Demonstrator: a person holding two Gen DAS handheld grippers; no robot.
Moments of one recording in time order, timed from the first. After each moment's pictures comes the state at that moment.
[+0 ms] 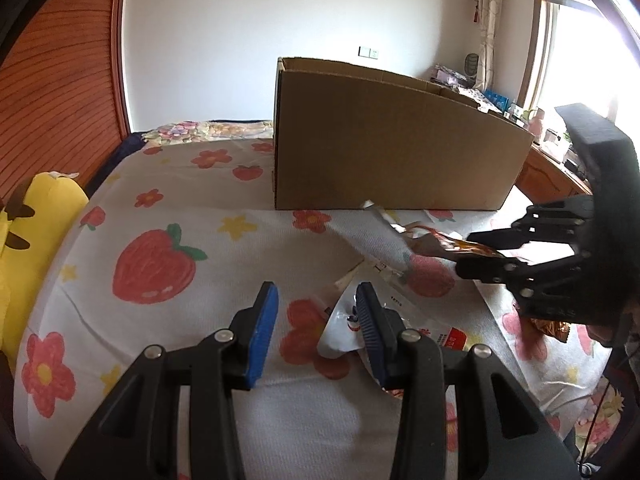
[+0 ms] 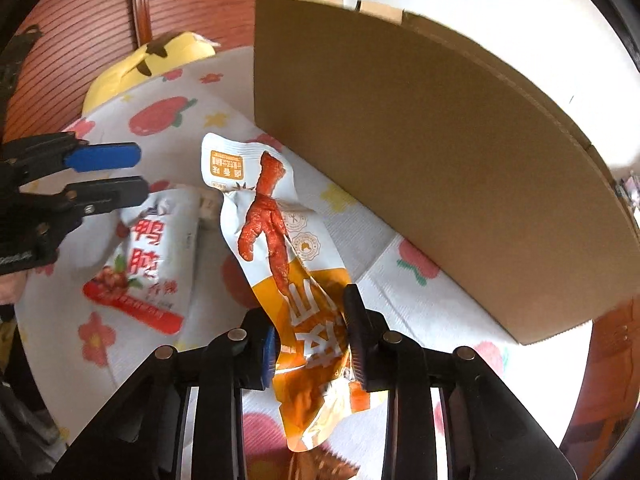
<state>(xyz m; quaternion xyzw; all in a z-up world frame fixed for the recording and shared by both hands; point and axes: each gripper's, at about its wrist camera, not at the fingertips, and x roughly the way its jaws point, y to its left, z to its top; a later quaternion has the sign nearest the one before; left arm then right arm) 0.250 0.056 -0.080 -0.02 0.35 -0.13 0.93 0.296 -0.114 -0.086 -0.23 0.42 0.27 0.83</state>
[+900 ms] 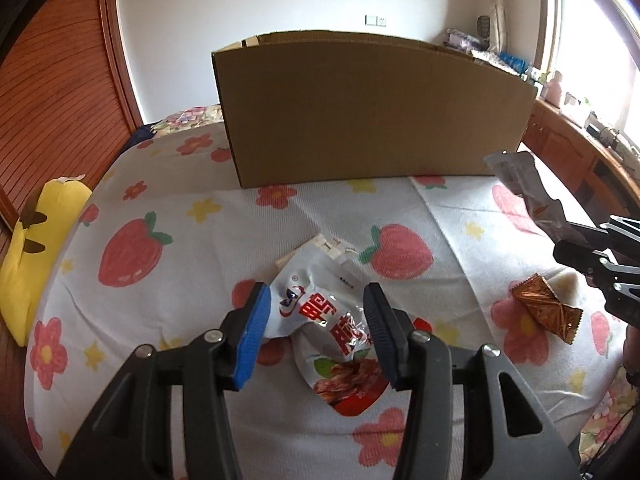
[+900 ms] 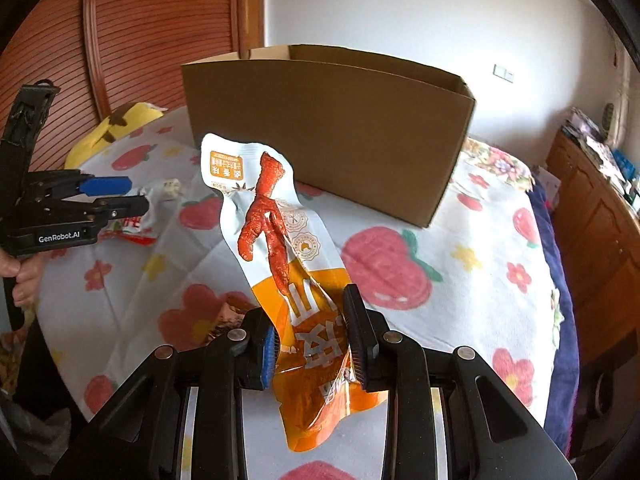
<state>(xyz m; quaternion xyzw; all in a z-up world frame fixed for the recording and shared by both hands) 0.252 -0.001 -0.086 0.04 0.40 -0.08 0.91 0.228 -0.228 -0.073 -0.12 0.37 0.19 0.90</state>
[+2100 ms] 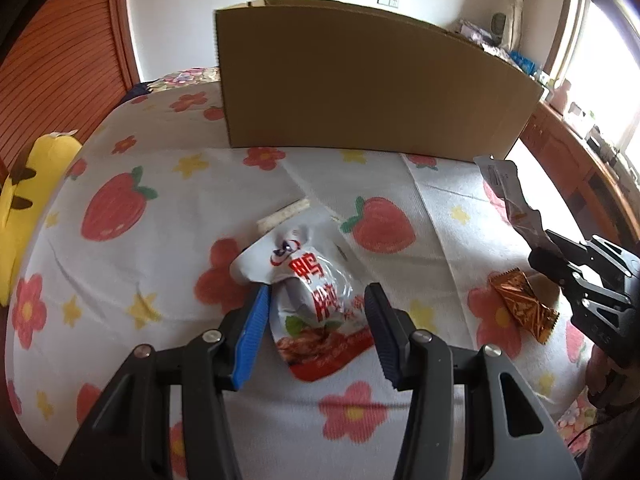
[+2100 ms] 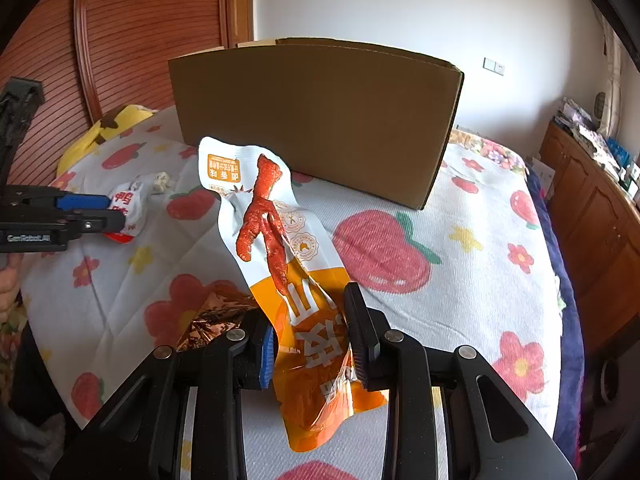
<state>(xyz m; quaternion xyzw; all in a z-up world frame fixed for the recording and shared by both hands) 0.250 -0.004 -0.090 -0.01 0.46 -0.09 0.88 0.228 -0.231 -0.086 -0.10 0.37 0.18 0.90</state>
